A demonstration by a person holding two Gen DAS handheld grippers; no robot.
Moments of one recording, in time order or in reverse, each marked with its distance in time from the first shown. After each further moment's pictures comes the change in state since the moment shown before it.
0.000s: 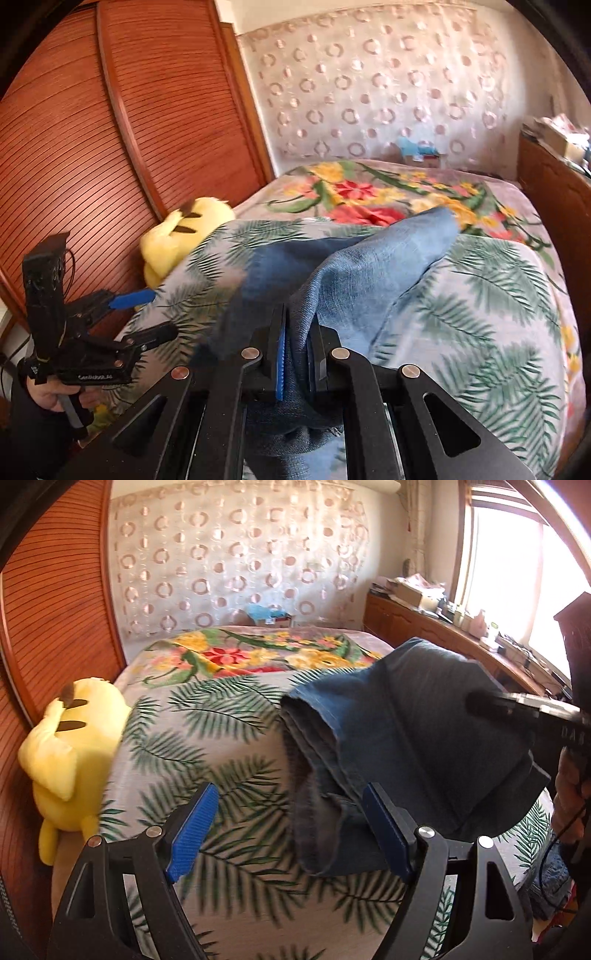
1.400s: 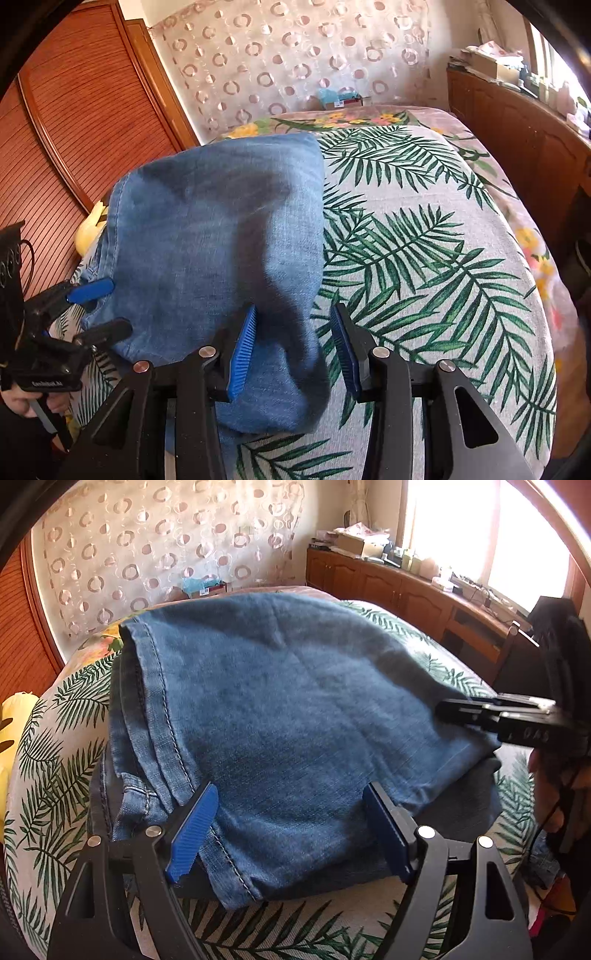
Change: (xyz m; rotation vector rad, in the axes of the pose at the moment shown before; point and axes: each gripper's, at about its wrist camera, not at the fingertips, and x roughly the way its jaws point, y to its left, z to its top) left arm 0.074 -0.129 -0.021 0.172 0.155 -0.138; right arm -0.014 -0.124 -0.100 0.244 0.115 -0.204
